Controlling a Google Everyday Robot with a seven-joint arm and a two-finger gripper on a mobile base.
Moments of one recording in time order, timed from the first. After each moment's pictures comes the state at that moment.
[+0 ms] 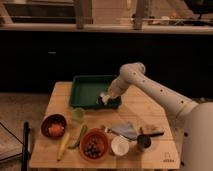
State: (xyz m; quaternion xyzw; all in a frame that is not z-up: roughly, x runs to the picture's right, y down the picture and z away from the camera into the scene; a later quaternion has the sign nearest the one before) arm 0.051 0.037 0.879 -0.17 -0.25 -0.27 0.91
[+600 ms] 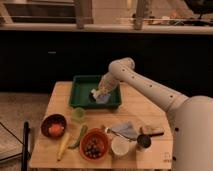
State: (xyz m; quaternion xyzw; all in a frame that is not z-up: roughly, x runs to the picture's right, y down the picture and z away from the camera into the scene) arm -0.008 0.006 0.874 -0.13 -0.25 -0.30 0.91
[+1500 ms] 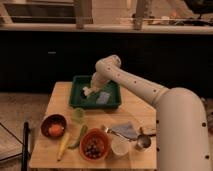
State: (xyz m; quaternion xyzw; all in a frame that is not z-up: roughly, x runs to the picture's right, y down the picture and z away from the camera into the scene) arm -0.050 0.000 0.902 -0.16 -0.23 -0.27 0.92
